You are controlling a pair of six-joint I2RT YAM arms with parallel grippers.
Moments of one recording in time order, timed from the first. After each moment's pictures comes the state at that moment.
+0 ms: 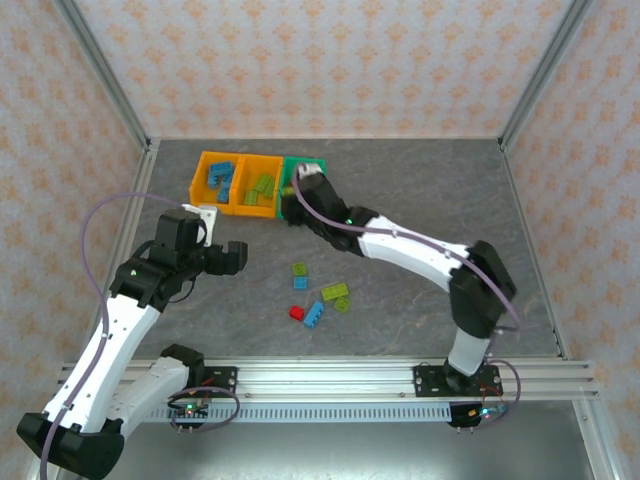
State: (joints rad) left arm -0.25 0.85 0.95 -0.90 -0.03 -0.17; right arm 0.85 1.82 1.48 -0.15 0.18 0.54
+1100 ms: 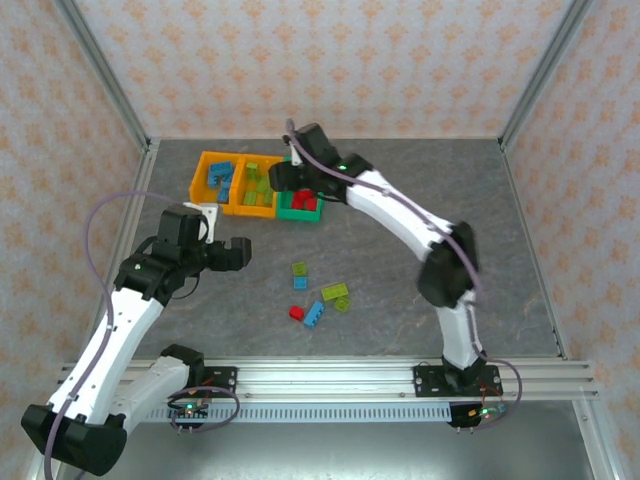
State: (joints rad) left arm -0.24 0.91 0.92 -0.83 0.08 -0.29; right arm 0.74 1.86 1.83 -0.64 -0.05 0.40
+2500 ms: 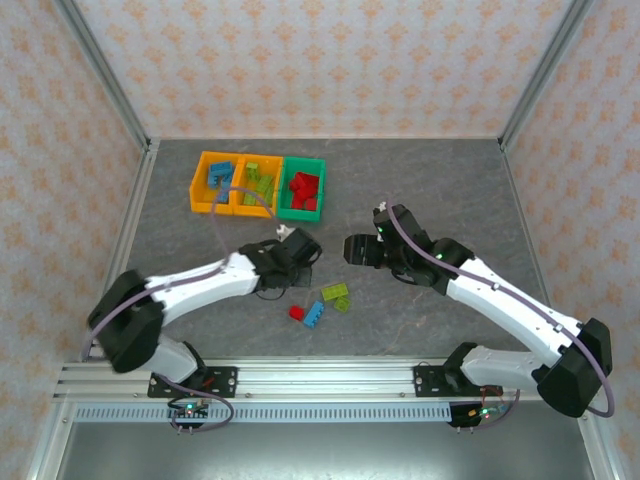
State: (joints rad) left arm -0.79 1.43 0.96 -0.60 -0.24 -0.71; right arm 0.74 1.15 0.98 -0.65 0.04 0.67
